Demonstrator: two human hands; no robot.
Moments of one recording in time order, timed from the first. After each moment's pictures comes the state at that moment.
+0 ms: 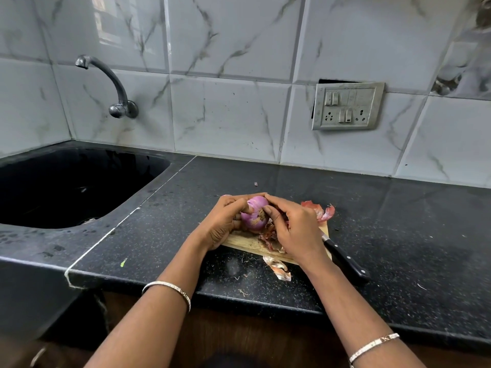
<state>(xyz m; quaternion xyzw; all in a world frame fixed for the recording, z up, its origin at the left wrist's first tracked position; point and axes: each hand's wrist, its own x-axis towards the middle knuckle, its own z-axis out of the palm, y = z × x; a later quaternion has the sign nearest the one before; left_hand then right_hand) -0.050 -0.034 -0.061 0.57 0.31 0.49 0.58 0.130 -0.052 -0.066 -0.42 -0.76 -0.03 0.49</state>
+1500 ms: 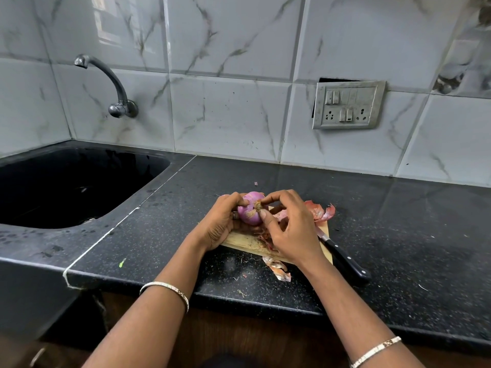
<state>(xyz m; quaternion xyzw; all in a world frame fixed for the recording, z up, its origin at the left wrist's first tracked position) -0.050 -0.026 -0.064 0.53 0.29 0.50 0.62 0.125 -0.060 -0.062 -0.42 -0.75 0.05 0.50</state>
